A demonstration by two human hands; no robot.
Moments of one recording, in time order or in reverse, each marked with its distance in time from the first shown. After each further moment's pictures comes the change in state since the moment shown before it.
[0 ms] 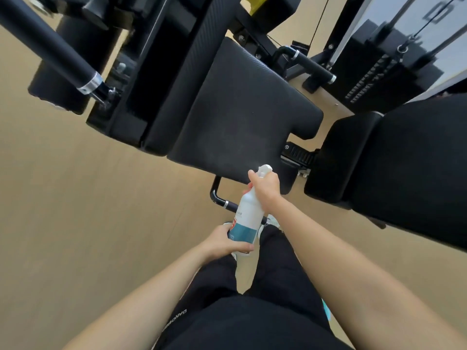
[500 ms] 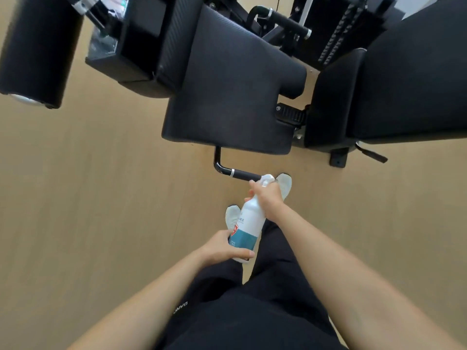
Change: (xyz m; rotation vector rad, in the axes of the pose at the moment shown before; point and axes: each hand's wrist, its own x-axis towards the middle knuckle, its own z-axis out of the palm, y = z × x) left_hand -0.047 -0.122 -0.016 0.189 -0.183 -0.011; right_hand -0.071 0.136 0.047 0.304 0.087 0.134
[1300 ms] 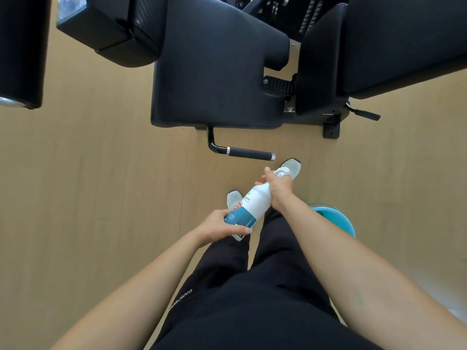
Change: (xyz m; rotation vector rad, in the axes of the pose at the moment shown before) left_hand -0.005 -0.028 -0.016 0.128 -0.010 0.032; right_hand -0.010 0.066 -0.018 0.329 0.223 0.065
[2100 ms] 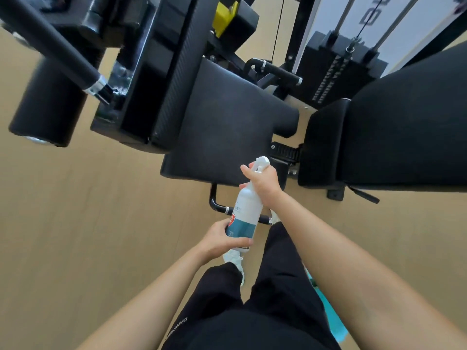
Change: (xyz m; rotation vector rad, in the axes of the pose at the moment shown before) left_hand 0.035 0.126 -0.044 -0.157 0.211 0.163; right_hand 0.003 -0.188 0.093 -0.391 -0.360 -0.387
